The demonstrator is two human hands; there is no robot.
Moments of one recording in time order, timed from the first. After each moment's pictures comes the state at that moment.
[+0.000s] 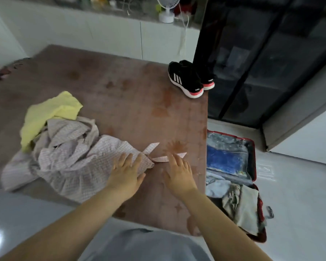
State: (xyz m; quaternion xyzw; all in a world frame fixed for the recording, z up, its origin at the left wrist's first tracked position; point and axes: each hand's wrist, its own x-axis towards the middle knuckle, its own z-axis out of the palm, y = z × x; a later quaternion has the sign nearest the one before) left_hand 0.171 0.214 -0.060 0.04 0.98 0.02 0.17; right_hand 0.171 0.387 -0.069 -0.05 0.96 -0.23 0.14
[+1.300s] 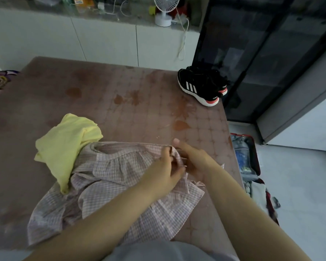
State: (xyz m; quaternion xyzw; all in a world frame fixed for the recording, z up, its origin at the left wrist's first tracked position) left_hand 0.086 0.152 -0.006 0.20 0.87 0.43 0.14; right_hand 0.062 0.286 -0.016 0.25 0.58 -0.75 0.19
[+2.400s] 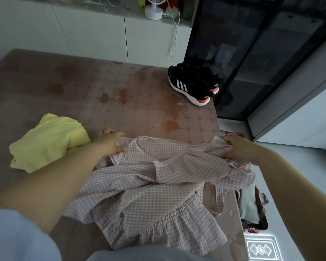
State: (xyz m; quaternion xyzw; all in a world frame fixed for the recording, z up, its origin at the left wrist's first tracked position) left_hand -0.068 0.073 -0.080 0.08 0.96 0.08 0.26; right_hand 0.039 0.455 0.002 0.15 0.90 -0.29 0.28
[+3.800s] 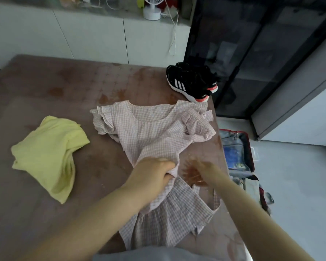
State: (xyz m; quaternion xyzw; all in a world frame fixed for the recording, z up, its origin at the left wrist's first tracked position) left_hand 0.071 0.176 -0.002 0.34 0.90 0.25 0.06; right_hand 0.088 0.371 -0.043 0.32 0.75 -0.53 0.22
